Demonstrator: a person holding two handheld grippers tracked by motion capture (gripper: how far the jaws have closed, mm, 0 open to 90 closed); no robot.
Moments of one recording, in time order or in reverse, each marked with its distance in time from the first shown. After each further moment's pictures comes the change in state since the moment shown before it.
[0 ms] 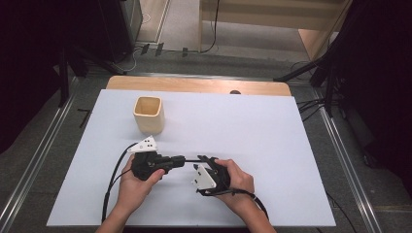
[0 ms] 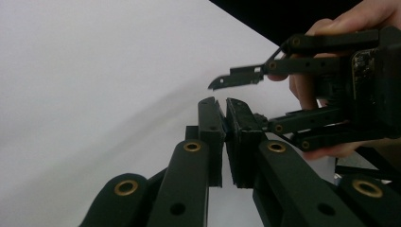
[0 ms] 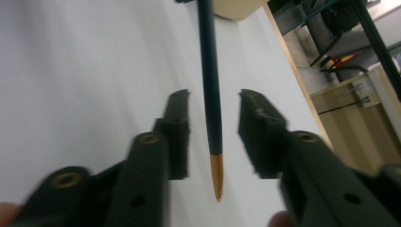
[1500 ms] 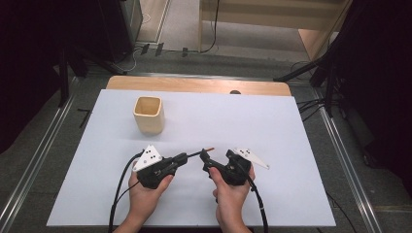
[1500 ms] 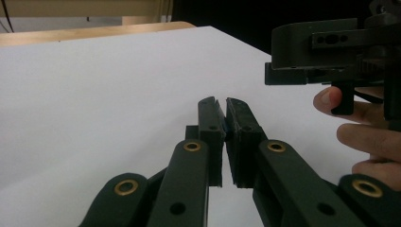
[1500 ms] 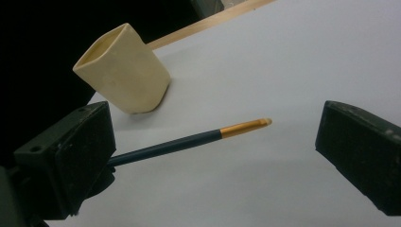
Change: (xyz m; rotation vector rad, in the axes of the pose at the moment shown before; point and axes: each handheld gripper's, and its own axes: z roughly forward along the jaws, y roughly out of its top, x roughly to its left) left arm -0.022 -0.021 0.015 -0.200 0.194 0.083; right arm -0.026 -0.024 -0.013 -0.152 0.018 1.408
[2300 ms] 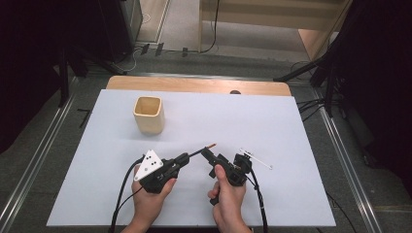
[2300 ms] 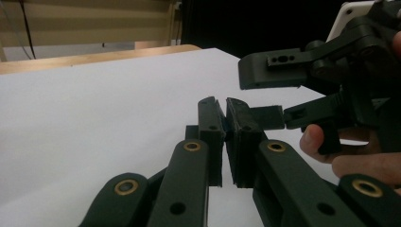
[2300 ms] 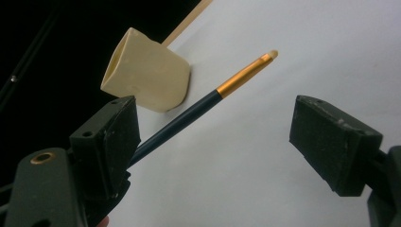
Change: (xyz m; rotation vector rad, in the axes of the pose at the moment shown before) left arm -0.015 -0.004 -0.001 -0.083 0.038 0.034; right arm -0.015 -0.006 0.009 0.098 0.125 0.347
